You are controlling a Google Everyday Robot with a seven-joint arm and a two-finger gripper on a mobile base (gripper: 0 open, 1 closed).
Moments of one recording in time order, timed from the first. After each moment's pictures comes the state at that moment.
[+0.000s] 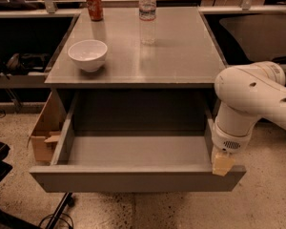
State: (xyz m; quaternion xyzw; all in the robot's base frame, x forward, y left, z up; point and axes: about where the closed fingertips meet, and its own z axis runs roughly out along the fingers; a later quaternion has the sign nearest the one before) arm 0.429 -0.215 0.709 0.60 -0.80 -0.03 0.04
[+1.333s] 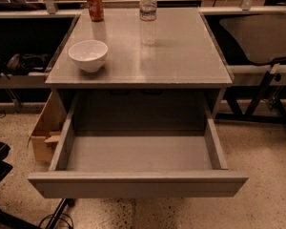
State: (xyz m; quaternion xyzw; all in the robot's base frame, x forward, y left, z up) arm 0.181 -0.312 0.769 0.54 -0.83 -0.02 0.12
